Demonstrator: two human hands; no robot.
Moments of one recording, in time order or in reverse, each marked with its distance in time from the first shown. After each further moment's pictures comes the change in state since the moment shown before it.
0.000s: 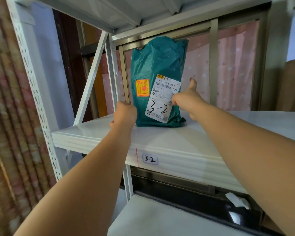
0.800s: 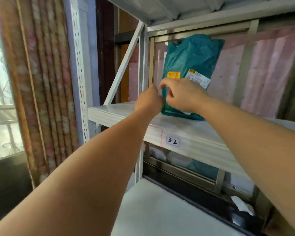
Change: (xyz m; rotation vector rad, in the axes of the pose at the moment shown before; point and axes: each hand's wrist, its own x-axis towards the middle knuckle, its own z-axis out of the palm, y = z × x) left_hand -0.048 0.014 -0.047 0.414 -0.034 0.299; right_hand -0.064 -0.048 0.036 -0.895 -0.228 -0.850
